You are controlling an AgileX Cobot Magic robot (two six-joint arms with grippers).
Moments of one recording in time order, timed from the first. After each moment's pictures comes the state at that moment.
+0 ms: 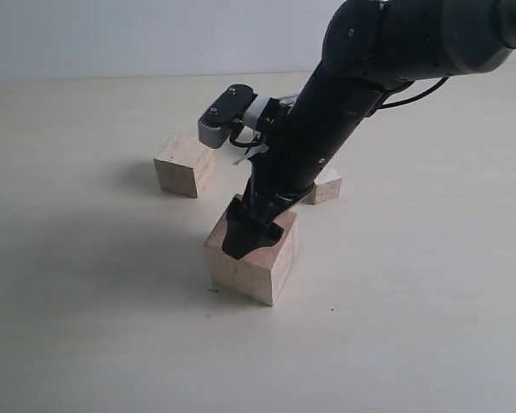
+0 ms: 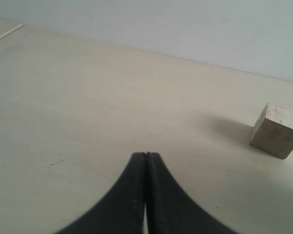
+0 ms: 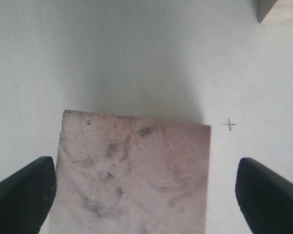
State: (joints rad) left arm 0.05 0.01 0.00 -0.06 0.37 -0.11; right arm 0.71 1.95 -1.29 0.55 0.84 -0.94
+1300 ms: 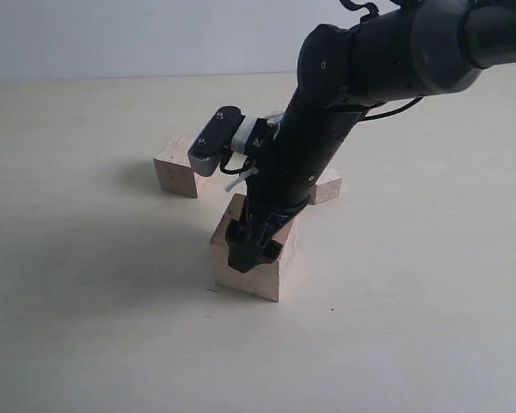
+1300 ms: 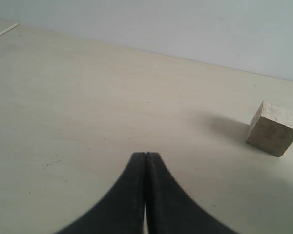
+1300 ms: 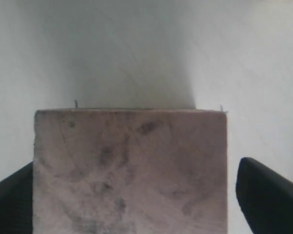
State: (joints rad) left arm 0.04 0.01 0.00 -0.06 0.37 -0.11; right arm 0.77 1.98 -1.29 0.37 0.76 -0.80
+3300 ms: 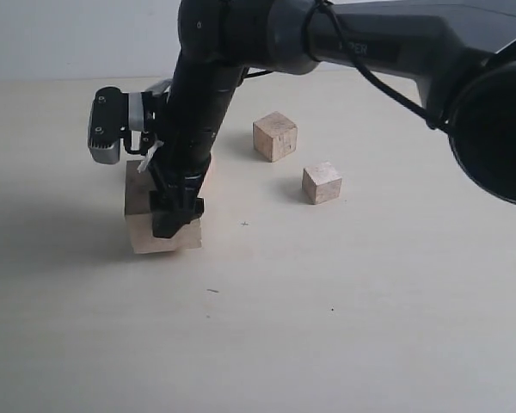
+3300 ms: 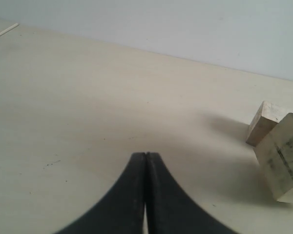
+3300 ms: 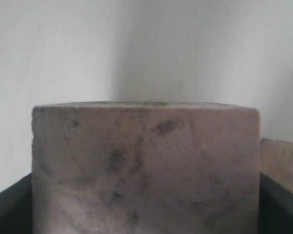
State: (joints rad) left arm 0.04 0.01 0.00 -0.06 0.37 -0.11; right arm 0.87 2.32 -1.93 0.36 1.06 -1.11
